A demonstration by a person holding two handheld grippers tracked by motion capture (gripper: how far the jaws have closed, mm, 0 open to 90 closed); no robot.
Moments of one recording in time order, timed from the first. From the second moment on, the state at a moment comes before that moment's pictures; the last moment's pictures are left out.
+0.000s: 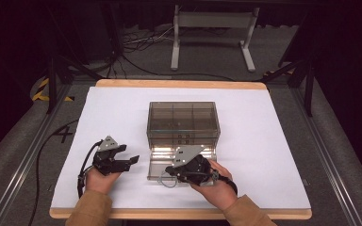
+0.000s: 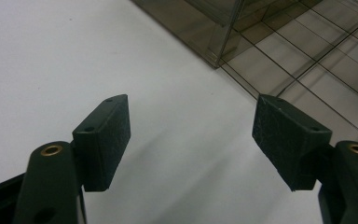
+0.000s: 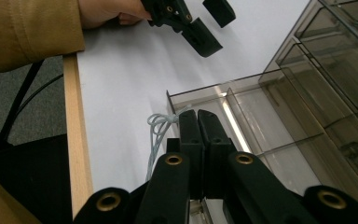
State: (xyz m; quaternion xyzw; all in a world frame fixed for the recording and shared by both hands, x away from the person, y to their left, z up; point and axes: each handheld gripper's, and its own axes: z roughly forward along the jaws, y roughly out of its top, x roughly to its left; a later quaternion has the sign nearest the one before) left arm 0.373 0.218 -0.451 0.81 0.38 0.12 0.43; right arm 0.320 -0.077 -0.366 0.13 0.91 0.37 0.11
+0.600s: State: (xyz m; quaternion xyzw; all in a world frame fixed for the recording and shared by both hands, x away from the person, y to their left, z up) left arm 0.373 0.219 -0.451 0.81 0.38 0.12 0.43; right arm 0.334 -0.100 -0.362 0.17 0.90 0.37 0.13
